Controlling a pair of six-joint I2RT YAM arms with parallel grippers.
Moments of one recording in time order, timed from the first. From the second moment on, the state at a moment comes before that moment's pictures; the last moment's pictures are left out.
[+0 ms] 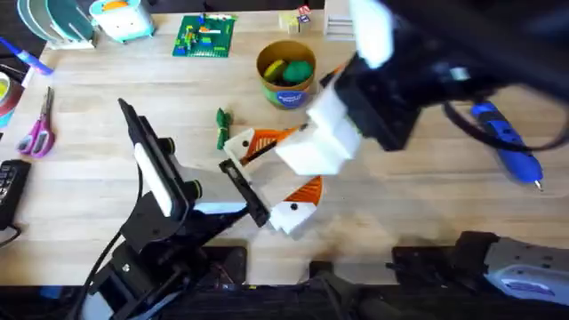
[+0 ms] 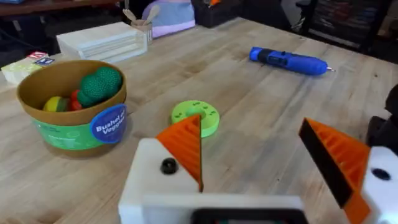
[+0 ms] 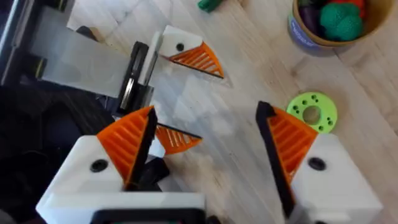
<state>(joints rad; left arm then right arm) -0.71 0.02 0.03 -0.11 0.22 -0.07 0.91 1.31 1.61 -1.22 -0.12 0.05</state>
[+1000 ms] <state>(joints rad) -0.71 0.02 0.03 -0.11 0.22 -0.06 0.91 0.72 1.31 -1.38 -0.07 0.13</state>
